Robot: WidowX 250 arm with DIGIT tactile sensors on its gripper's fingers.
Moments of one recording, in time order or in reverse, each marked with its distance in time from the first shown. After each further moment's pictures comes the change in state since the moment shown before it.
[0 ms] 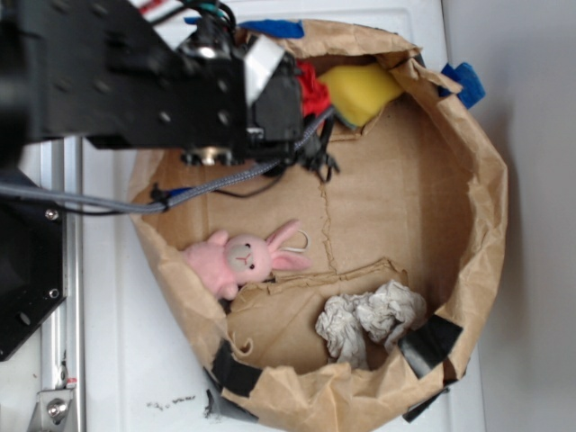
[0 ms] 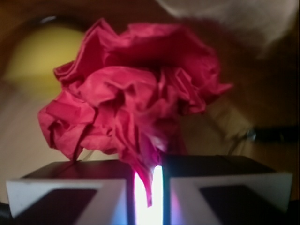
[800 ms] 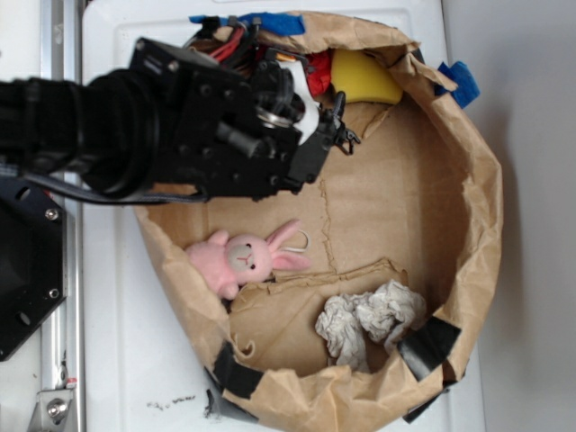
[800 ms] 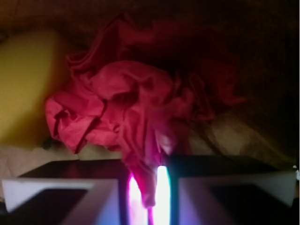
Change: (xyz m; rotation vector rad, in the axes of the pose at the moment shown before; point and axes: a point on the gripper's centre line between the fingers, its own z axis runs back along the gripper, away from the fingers) arm 0.028 0.022 -0.064 0.204 -0.263 0.273
